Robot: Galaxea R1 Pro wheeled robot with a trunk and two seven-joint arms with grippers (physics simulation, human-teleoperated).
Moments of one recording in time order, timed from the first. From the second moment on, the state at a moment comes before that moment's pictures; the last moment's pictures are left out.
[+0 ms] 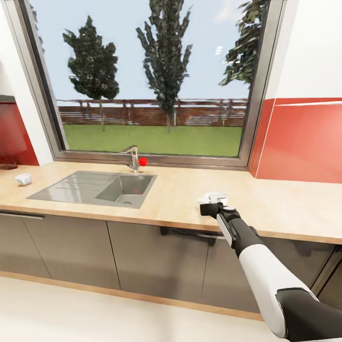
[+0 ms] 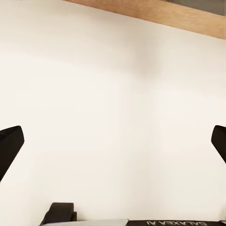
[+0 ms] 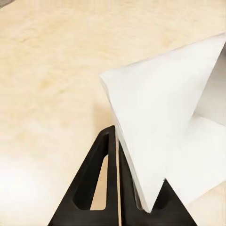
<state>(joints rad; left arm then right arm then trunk) 0.03 -0.10 0.04 -0.62 0.01 -0.08 0.00 -0.95 0.07 0.04 -0.66 0.05 0.39 0.09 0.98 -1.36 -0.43</state>
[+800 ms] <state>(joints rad) 0.03 -0.10 0.04 -0.62 0.01 -0.08 0.00 -0.94 0.07 0.04 -0.76 0.05 0.40 0.10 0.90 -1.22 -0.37</state>
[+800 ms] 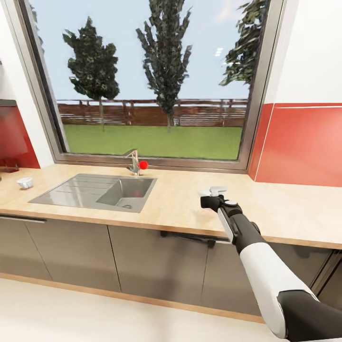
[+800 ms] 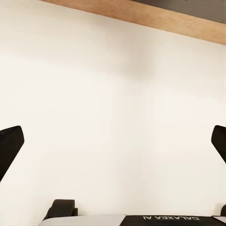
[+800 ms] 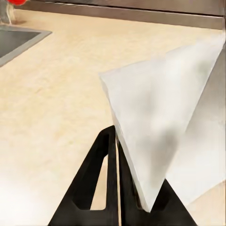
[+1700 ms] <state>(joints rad) 0.03 -0.10 0.03 -0.62 0.01 -0.08 0.00 -0.78 0.07 0.04 -1.39 0.04 0.80 0.10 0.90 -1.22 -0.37</state>
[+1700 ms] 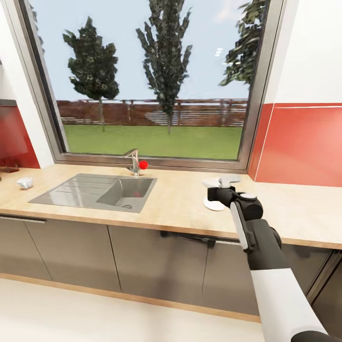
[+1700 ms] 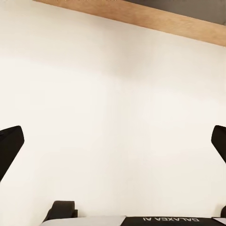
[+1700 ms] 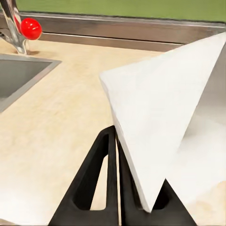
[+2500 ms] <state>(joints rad) 0.03 -0.10 0.03 -0.62 0.01 -0.08 0.00 -0.74 0.07 0.04 -1.41 0.05 0.81 0.19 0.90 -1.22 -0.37</state>
